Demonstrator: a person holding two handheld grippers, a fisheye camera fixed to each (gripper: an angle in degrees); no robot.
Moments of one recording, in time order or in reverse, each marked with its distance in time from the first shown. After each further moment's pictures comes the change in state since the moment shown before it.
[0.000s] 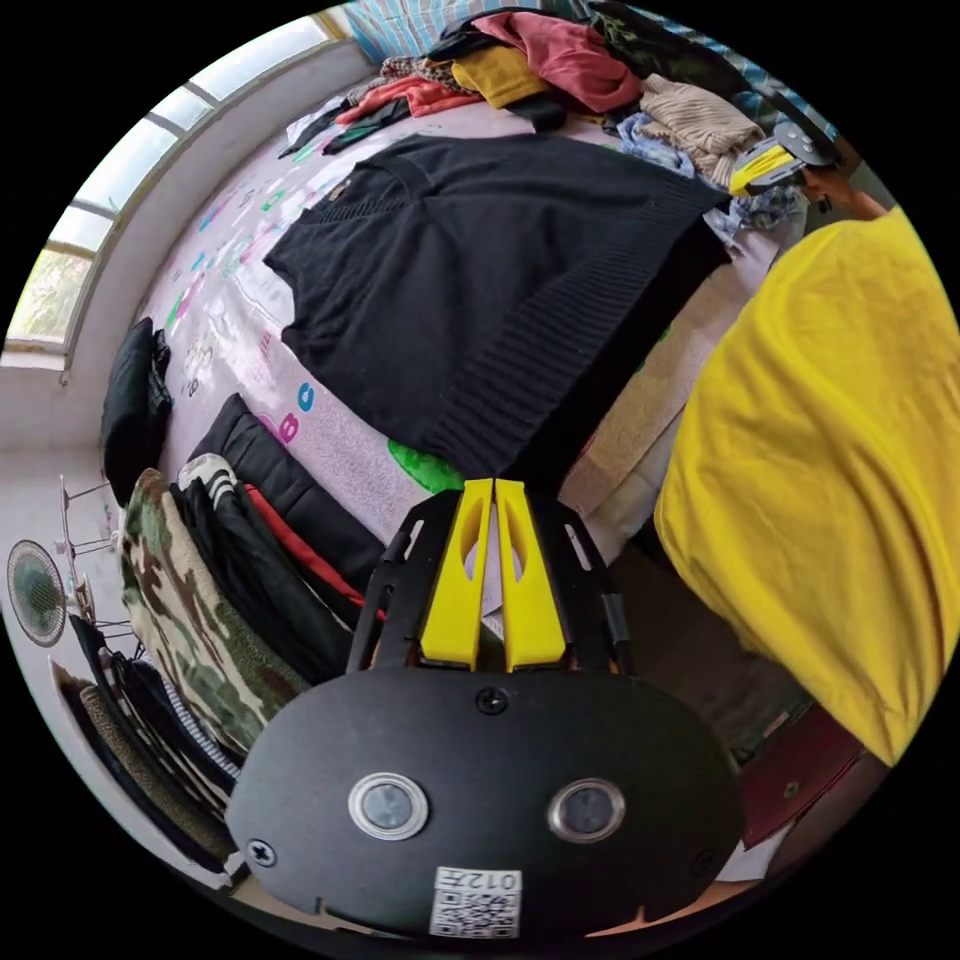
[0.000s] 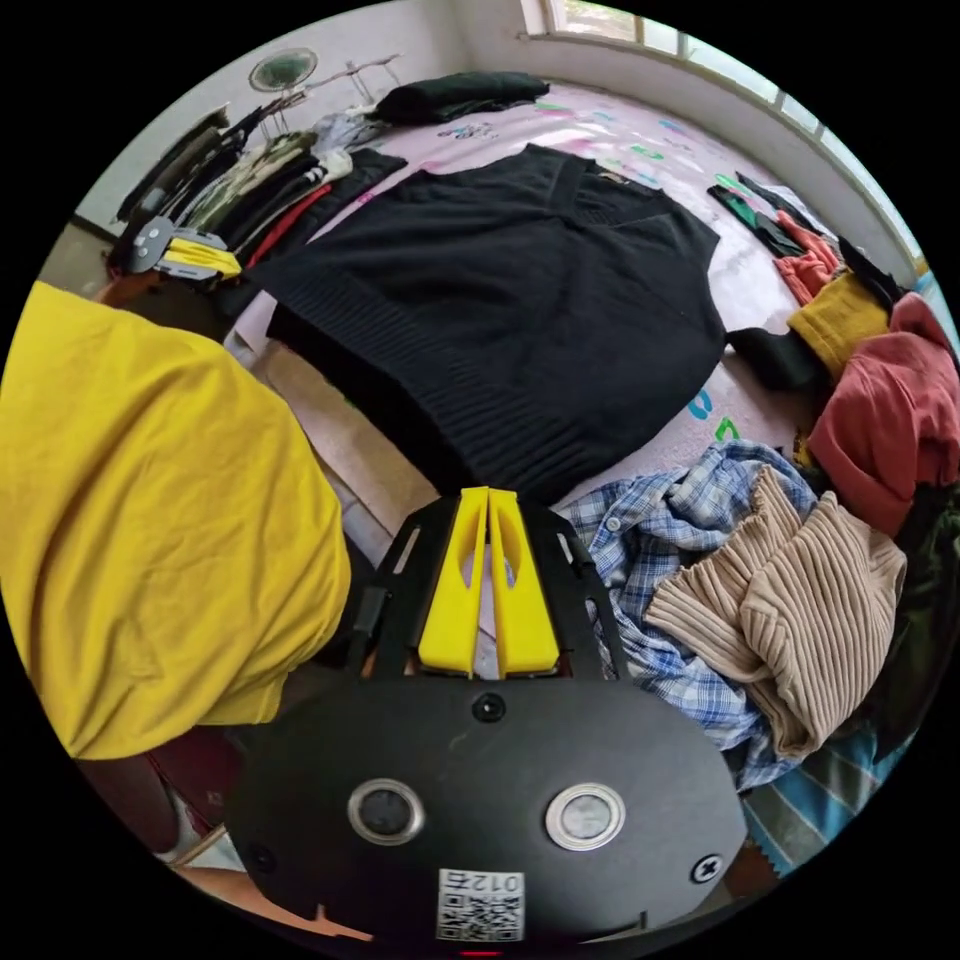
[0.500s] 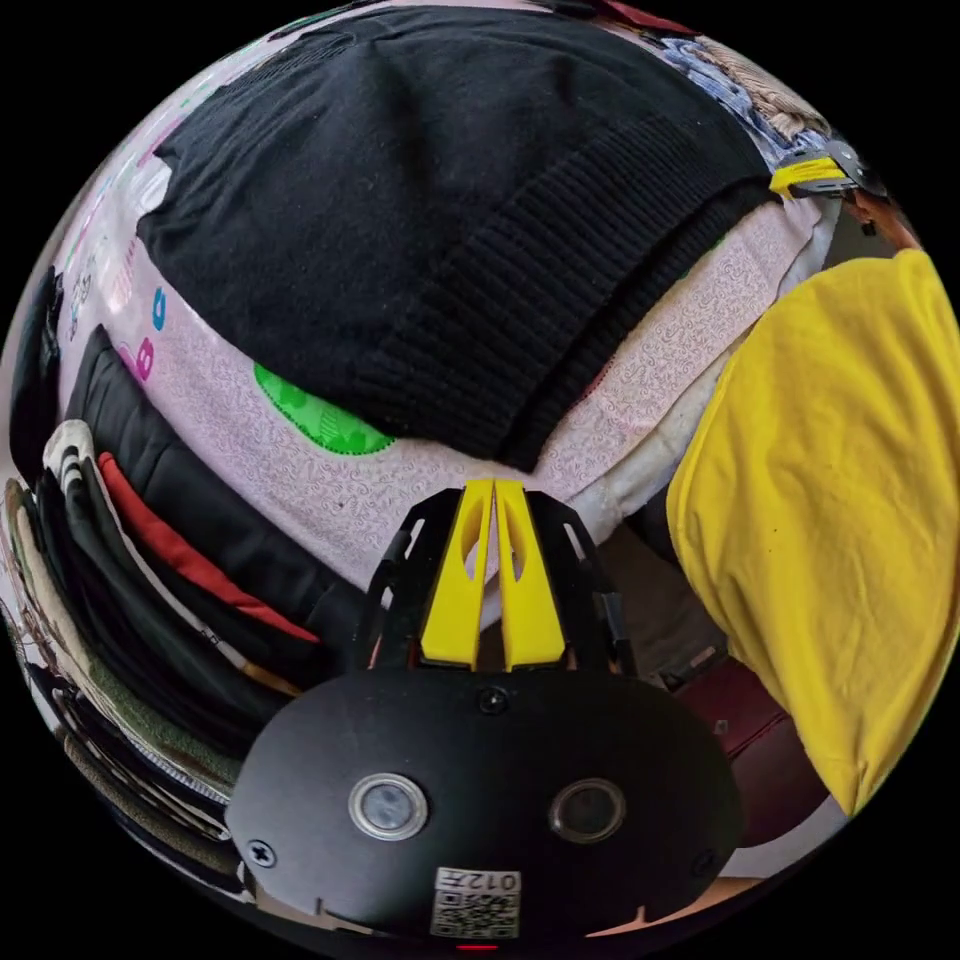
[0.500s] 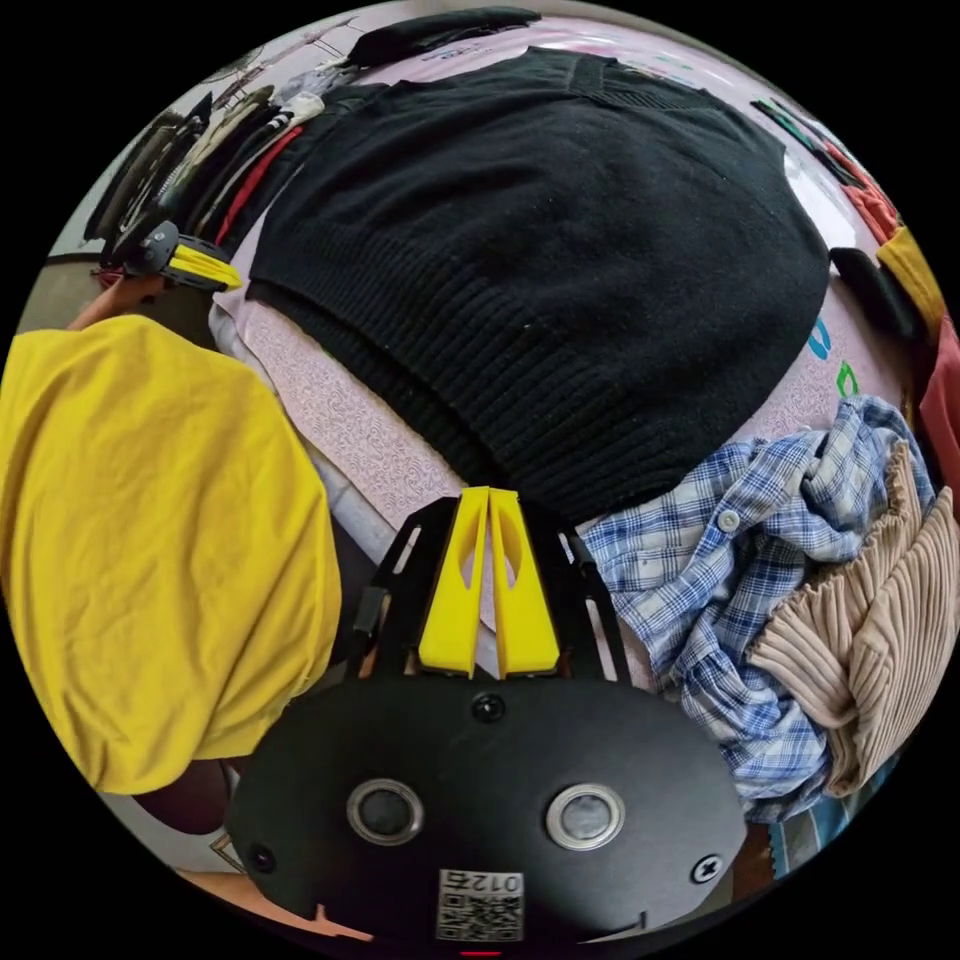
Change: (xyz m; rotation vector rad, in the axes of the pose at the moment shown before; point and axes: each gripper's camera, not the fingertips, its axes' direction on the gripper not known) left arm -0.025 -0.035 0.121 -0.300 0.220 -0.017; right arm 0.037 -0.025 0.067 -0.185 -0.156 0.044
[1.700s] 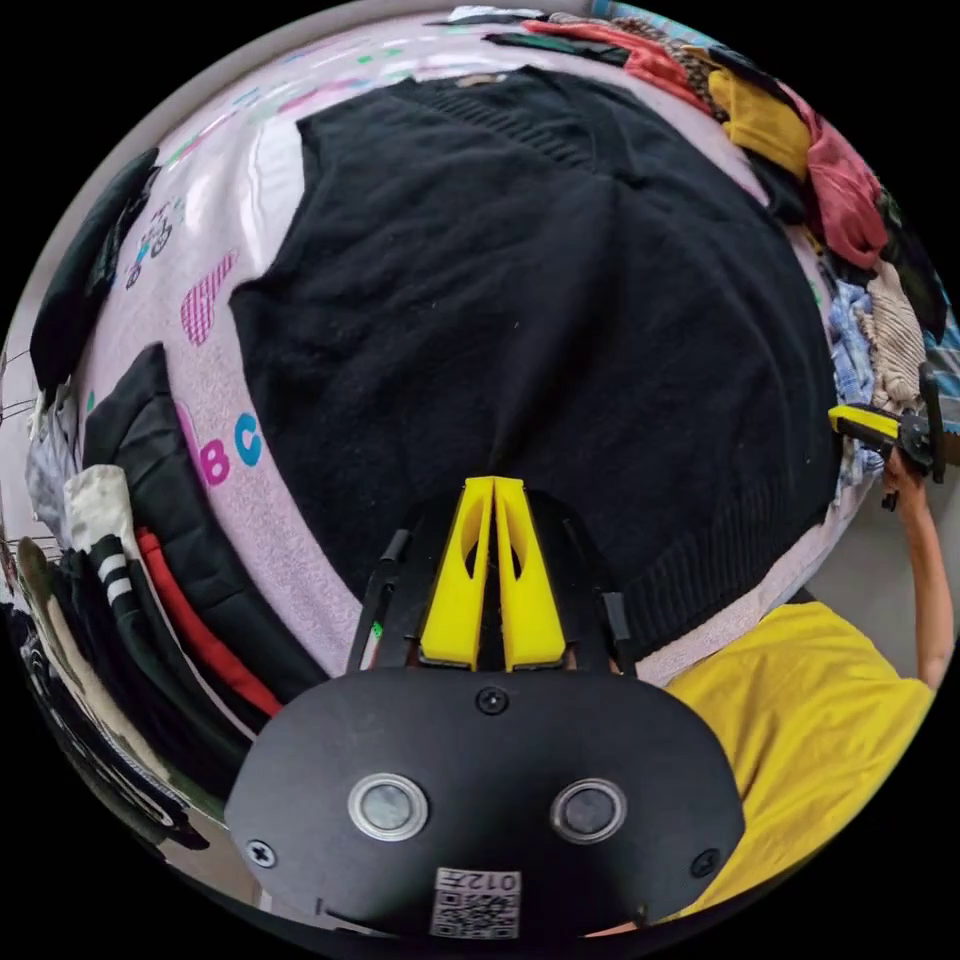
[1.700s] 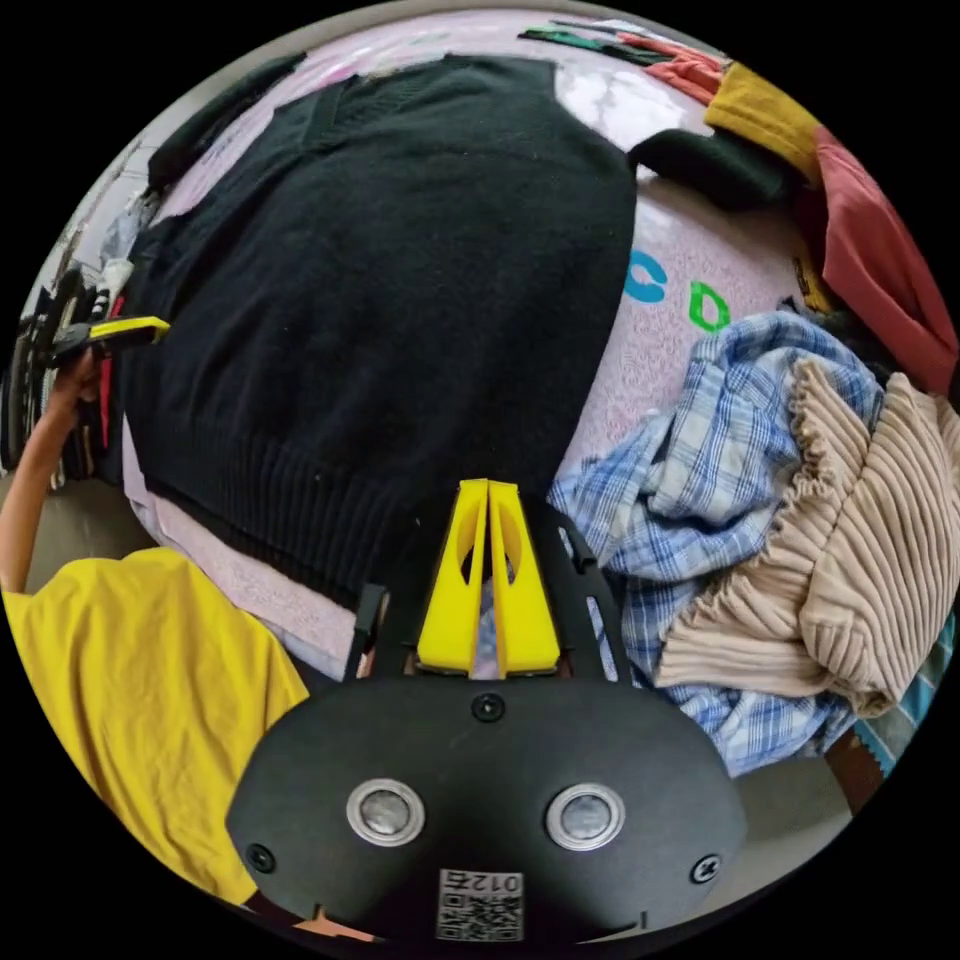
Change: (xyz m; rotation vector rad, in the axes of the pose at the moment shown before) left arm -0.172 -0.131 -0.054 0.178 0.077 -0.376; right arm 0.106 -0.074 -0.113 0.029 0.081 0.429
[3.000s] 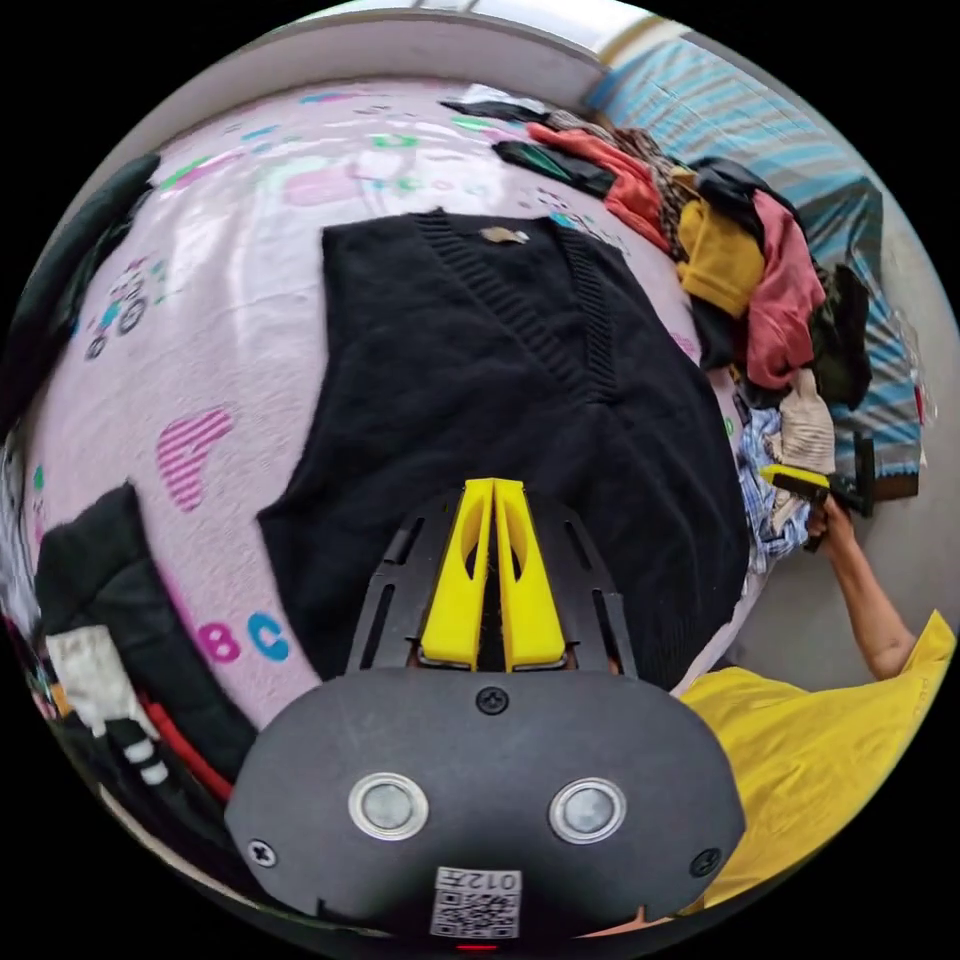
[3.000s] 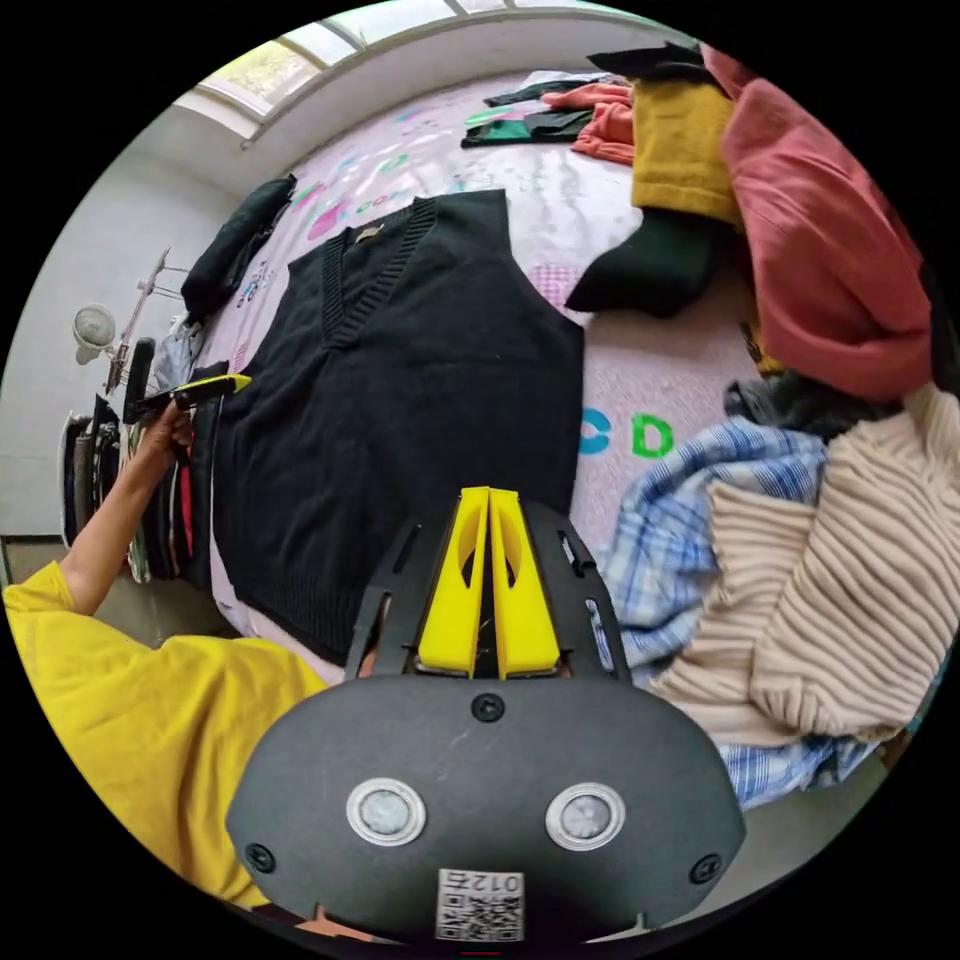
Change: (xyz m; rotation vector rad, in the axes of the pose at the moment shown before) left arm -0.129 -0.067 -0.057 0.274 0.278 0.013; right arm 0.023 -0.002 -0.129 0.268 -0.206 0.119
